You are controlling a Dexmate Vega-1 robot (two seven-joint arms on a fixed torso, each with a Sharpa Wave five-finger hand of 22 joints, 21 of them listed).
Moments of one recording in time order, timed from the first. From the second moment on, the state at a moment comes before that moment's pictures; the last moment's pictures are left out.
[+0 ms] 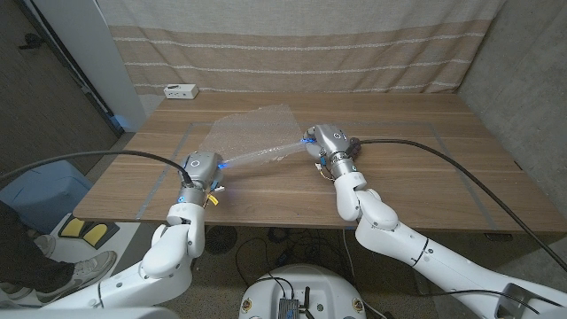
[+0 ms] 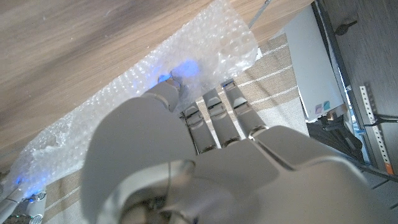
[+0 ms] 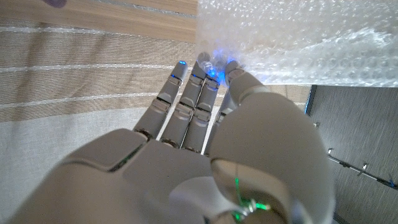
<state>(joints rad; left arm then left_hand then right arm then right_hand) 1.24 0.98 0.60 -2.28 0.78 1.00 0.35 1.10 0.19 0.54 -0.12 0.18 0.85 -0.02 0.36 0.20 0.92 -0.14 0.43 0.25 0.80 -0.09 0.31 0.17 0.46 0.04 0.51 0.26 -0.89 -0.55 -0.82 -1.92 -0.75 -0.53 -0.43 1.08 0.13 0.43 -0.16 0.18 1.06 -0.03 0.37 0.20 1.03 -0.02 0.51 0.31 0.87 -0.12 0.48 0.37 0.65 0.00 0.31 0.20</state>
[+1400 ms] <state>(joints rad) 1.39 1.16 0.45 -2.58 0.77 1.09 0.20 1.09 0.17 0.57 -0.14 0.19 0.87 -0.01 0.33 0.20 0.93 -0.12 0.43 0.27 0.78 -0.09 0.23 0.17 0.39 0.04 0.51 0.25 -0.83 -0.50 -0.82 -1.78 -0.84 -0.42 -0.60 1.08 0.13 0.43 -0.16 0.18 1.03 -0.06 0.36 0.20 0.95 -0.04 0.48 0.32 0.81 -0.09 0.45 0.41 0.62 -0.02 0.31 0.20</state>
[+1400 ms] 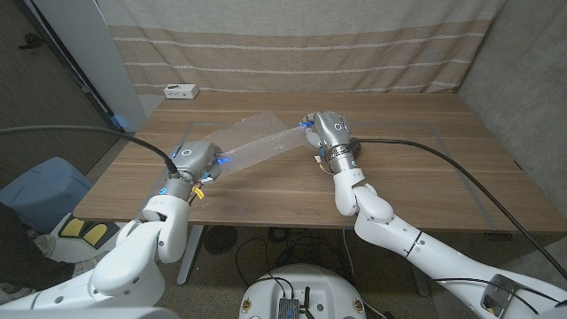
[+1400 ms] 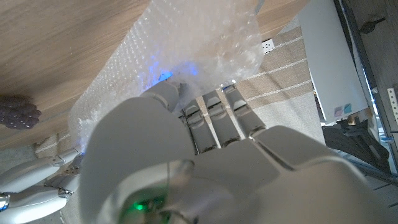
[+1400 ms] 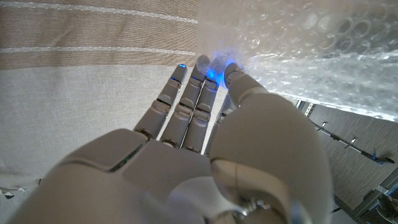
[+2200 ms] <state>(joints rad) 1.49 1.15 0.23 -2.51 0.55 0.95 0.30 1.09 0.17 0.58 -0.15 0.19 0.87 0.00 0.32 0.21 0.93 -0.12 0.43 0.27 0.77 -0.08 0.22 0.17 0.39 0.04 0.52 0.25 -0.71 -0.46 -0.85 -1.65 -0.83 -0.34 -0.64 1.07 0.14 0.43 -0.15 0.18 1.03 -0.08 0.35 0.20 0.94 -0.05 0.48 0.31 0.81 -0.09 0.44 0.42 0.61 -0.02 0.31 0.20</state>
